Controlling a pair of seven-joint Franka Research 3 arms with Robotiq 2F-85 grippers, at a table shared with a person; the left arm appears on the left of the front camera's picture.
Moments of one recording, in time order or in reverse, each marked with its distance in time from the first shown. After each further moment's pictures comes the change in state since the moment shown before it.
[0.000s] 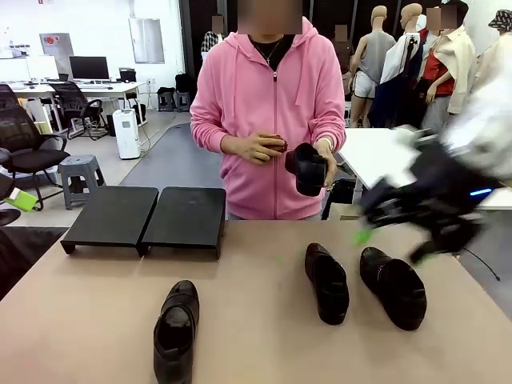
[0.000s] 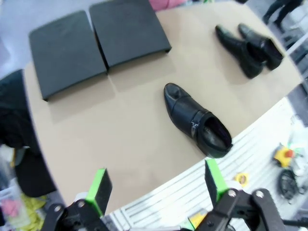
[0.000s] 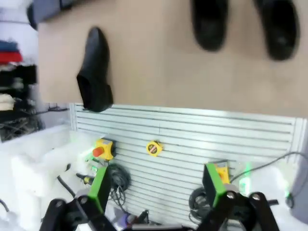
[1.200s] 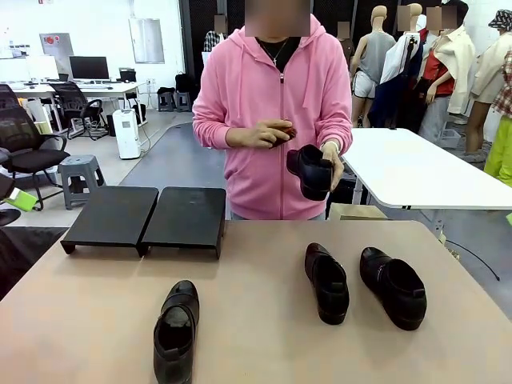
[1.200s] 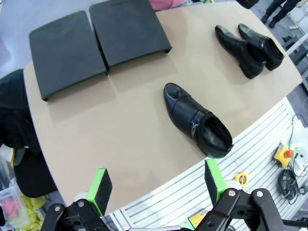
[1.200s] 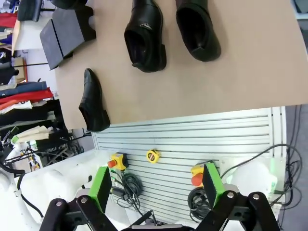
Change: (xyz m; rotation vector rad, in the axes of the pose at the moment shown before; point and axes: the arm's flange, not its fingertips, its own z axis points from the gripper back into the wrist) left arm 0.000 0.000 0.000 0.000 0.000 0.000; right arm 0.013 -0.188 0.082 0.166 -0.082 -0.211
